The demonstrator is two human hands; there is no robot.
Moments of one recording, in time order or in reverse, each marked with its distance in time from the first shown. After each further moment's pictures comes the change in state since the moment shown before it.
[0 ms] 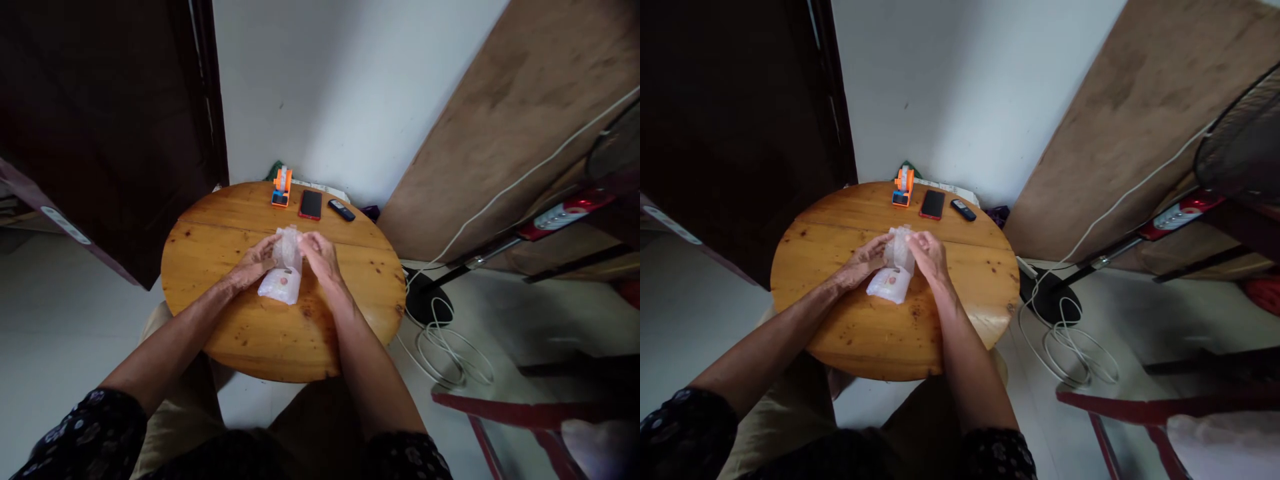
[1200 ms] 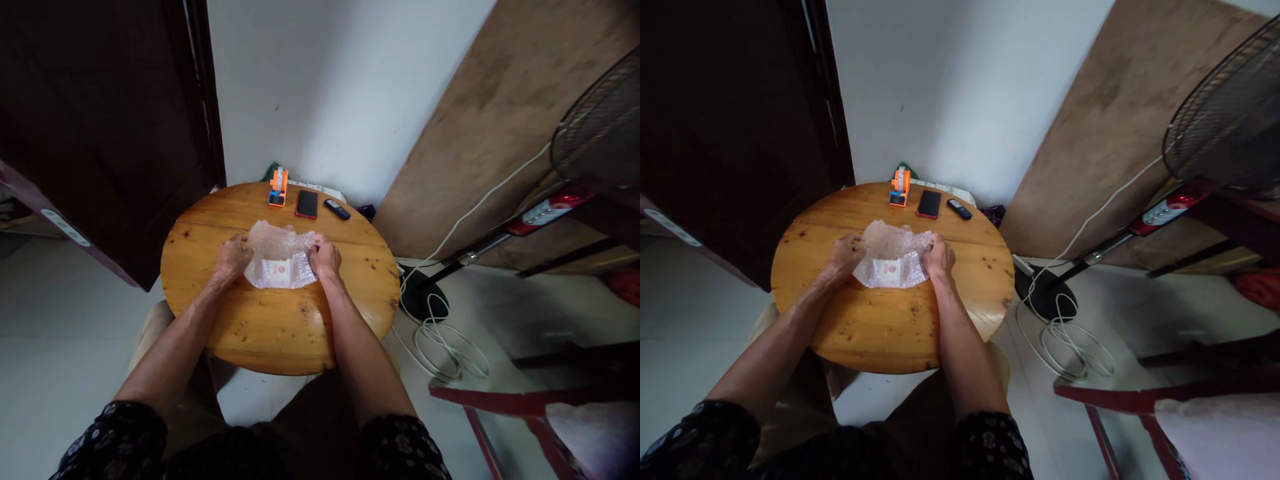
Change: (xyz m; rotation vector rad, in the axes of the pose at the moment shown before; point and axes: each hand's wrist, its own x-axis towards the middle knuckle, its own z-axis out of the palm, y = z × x) left_hand 0.007 0.006 -0.037 0.902 0.513 -0.053; right_hand 0.012 0.025 -0.022 -0.623 0.163 0.168
